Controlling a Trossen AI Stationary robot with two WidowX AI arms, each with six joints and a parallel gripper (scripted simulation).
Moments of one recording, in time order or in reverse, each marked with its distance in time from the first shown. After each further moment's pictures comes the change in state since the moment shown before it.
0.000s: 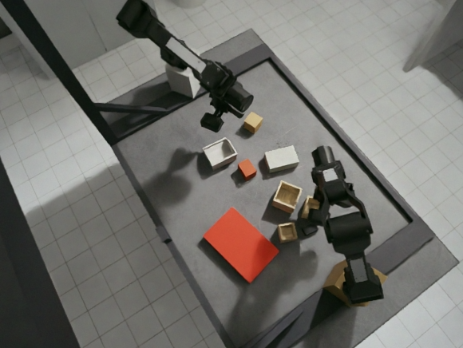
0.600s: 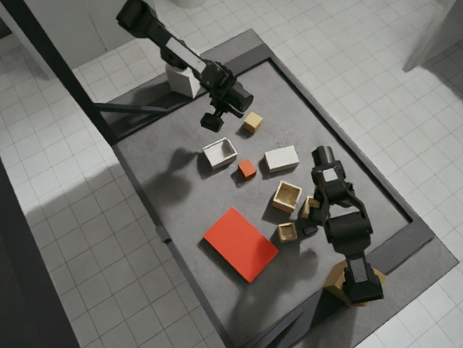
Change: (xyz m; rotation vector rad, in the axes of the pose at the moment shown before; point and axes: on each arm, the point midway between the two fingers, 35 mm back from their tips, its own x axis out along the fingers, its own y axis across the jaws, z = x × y) left arm 0.000 0.000 0.000 0.000 0.000 0.000; right arm 0.000 0.000 0.000 -0.011 0.000 0.000
